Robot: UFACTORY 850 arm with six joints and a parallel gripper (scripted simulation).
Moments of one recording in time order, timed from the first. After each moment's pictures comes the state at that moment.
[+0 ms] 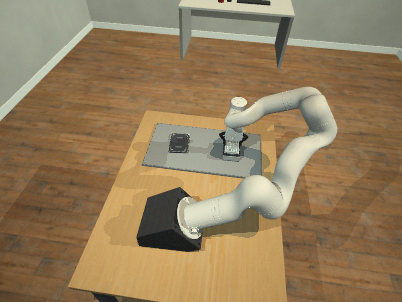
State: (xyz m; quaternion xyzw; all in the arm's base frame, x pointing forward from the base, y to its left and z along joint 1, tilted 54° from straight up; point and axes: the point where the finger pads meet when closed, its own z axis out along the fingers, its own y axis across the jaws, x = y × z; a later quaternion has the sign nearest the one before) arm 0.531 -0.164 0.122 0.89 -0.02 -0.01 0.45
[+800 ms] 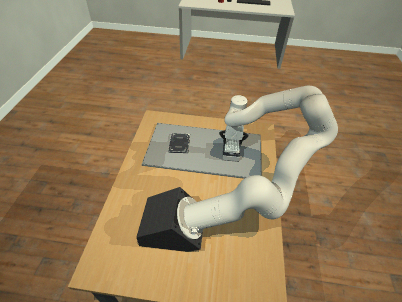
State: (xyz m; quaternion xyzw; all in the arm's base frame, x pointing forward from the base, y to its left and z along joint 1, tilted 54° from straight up) arm 0.532 -0.156 0.128 0.89 -0.02 -0.01 0.45
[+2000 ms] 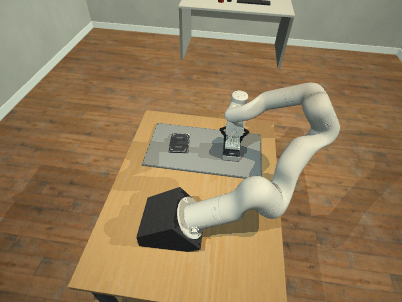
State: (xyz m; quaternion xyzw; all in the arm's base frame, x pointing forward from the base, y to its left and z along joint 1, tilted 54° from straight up) arm 0.533 -0.133 0.145 0.89 -0.02 -0.01 0.45
